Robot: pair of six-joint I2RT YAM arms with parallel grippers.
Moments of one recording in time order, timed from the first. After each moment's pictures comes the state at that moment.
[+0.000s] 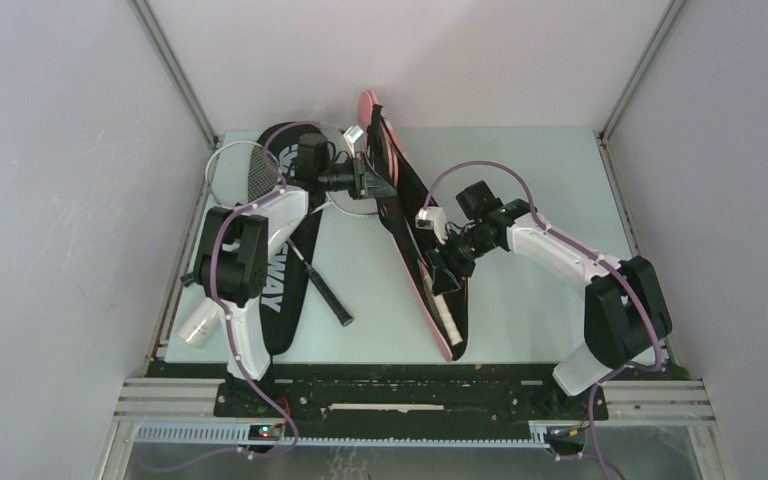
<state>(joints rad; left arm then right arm) -0.26 1.97 1.36 0.20 0.98 -0.59 0.51 1.57 1.15 -0.76 -0.69 -0.39</state>
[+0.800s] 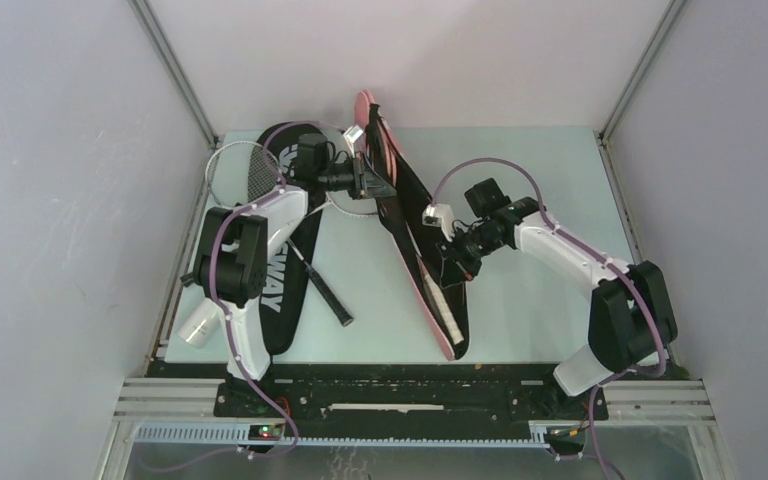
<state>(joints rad) -0.26 1.97 1.36 0.20 0.97 -0.59 0.46 1.58 1.15 -0.80 -0.72 -0.41</state>
